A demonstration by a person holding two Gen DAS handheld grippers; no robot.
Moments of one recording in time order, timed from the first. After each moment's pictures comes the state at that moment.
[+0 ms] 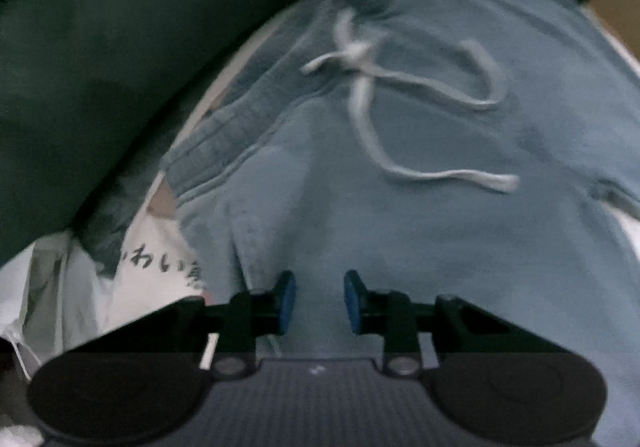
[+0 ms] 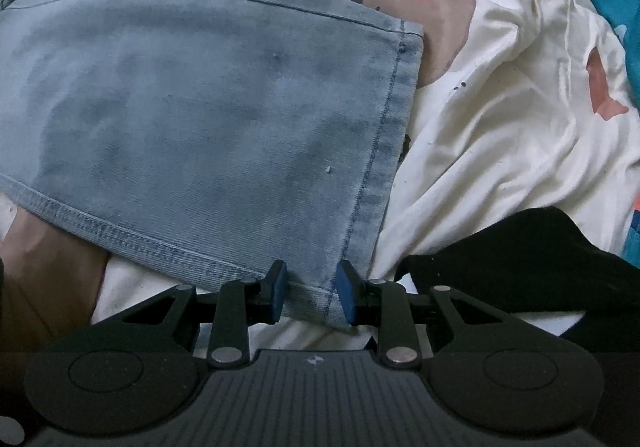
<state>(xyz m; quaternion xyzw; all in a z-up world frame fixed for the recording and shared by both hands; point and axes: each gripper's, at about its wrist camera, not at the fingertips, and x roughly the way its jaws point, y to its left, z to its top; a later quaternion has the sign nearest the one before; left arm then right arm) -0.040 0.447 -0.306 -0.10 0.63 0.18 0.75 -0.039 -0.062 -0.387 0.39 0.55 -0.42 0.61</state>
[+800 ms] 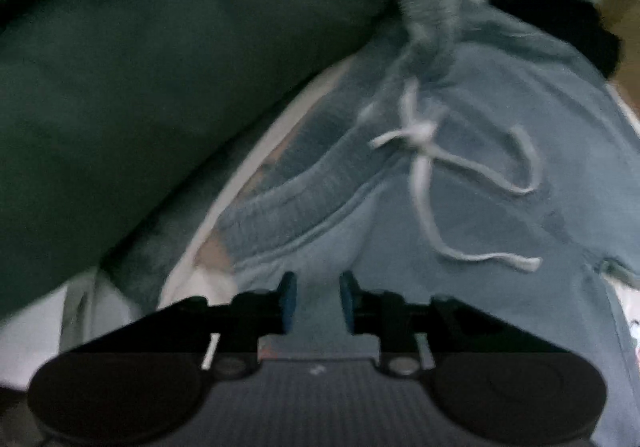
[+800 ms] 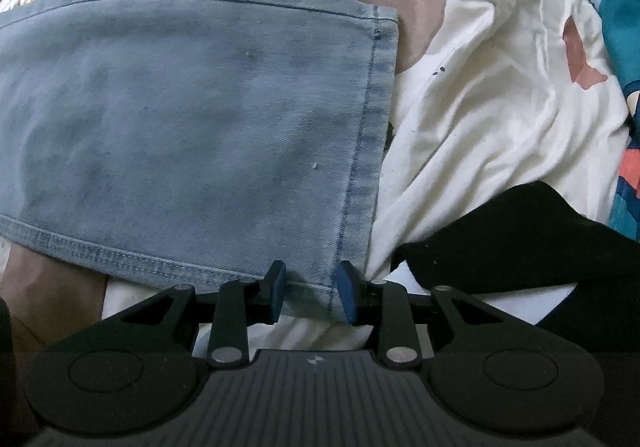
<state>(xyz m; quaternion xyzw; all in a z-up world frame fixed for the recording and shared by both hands) -0.029 0.489 -0.263 -0.13 0.58 0.15 0.79 -0.027 -0.004 -0.383 0.44 0.54 -0.46 0.55</state>
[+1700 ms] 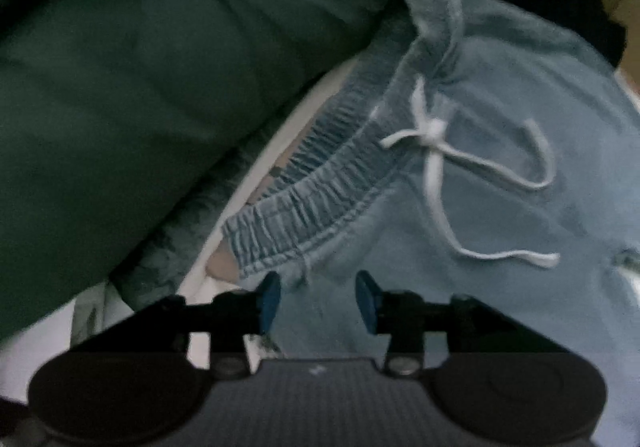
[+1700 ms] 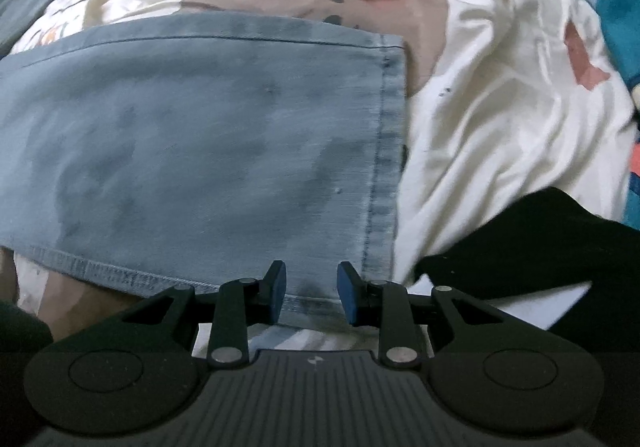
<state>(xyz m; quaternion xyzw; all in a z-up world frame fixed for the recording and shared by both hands) -0.033 0.493 -0.260 -0.11 0.60 0.16 0.78 -0.023 -0.003 -0.367 0.45 0.49 -0.47 0.58</state>
